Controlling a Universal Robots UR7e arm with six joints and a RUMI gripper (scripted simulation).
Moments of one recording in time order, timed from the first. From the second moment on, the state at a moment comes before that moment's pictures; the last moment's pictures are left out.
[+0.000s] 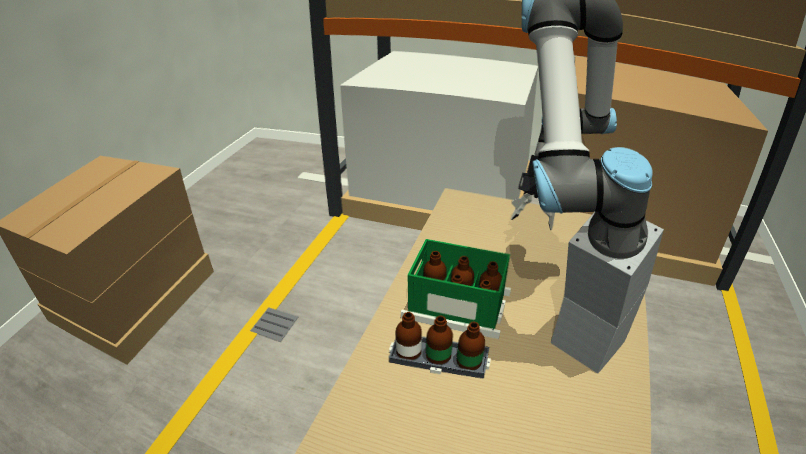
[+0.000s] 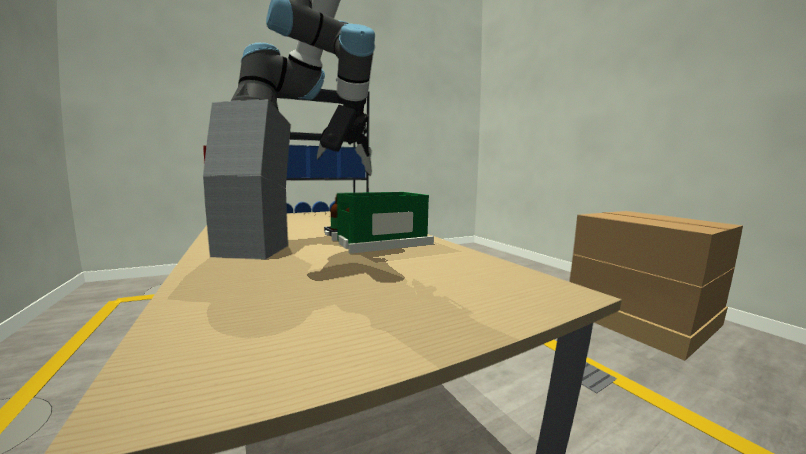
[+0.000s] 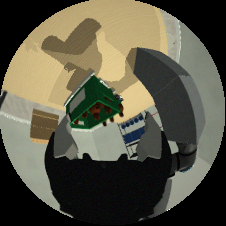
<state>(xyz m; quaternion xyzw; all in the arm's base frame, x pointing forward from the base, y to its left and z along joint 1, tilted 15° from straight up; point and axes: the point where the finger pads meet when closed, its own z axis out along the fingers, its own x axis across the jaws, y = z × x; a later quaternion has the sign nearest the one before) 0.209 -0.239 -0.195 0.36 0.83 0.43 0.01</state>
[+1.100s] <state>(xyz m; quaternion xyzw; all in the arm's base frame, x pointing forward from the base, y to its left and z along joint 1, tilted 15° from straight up) 0.326 -0.218 -0.200 -0.04 0.97 0.21 0.07</state>
